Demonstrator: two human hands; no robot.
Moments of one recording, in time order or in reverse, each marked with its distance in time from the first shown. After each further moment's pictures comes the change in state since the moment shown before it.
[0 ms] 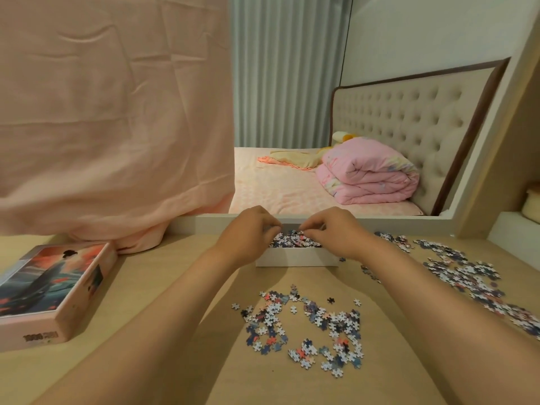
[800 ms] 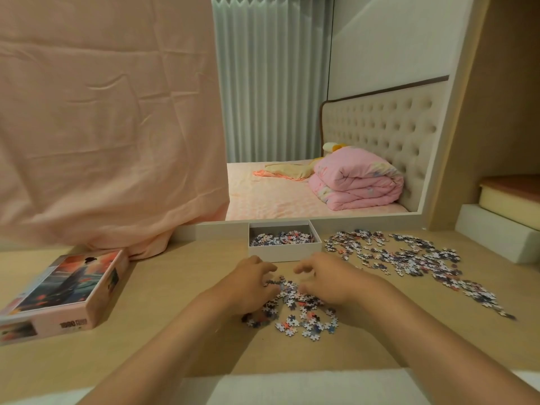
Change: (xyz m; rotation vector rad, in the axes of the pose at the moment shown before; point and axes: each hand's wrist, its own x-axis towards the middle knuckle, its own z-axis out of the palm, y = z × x) left_hand -0.093 0.046 0.009 0.051 -0.370 -0.122; right_hand -0.110 -0.020 0.009 -0.182 -0.267 0.103
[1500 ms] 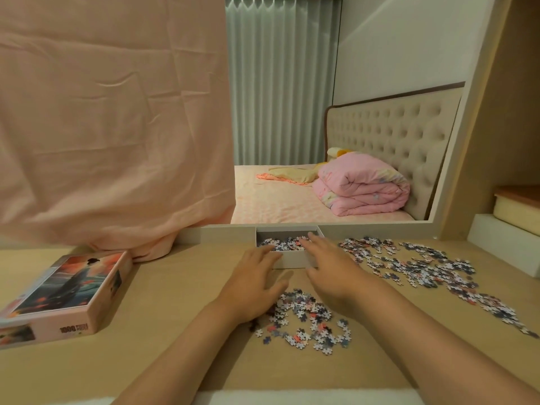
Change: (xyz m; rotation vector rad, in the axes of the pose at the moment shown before) left_hand 0.011 -0.021 0.013 -0.019 0.345 0.162; right_hand 0.037 0.007 0.007 -0.130 0.223 -0.091
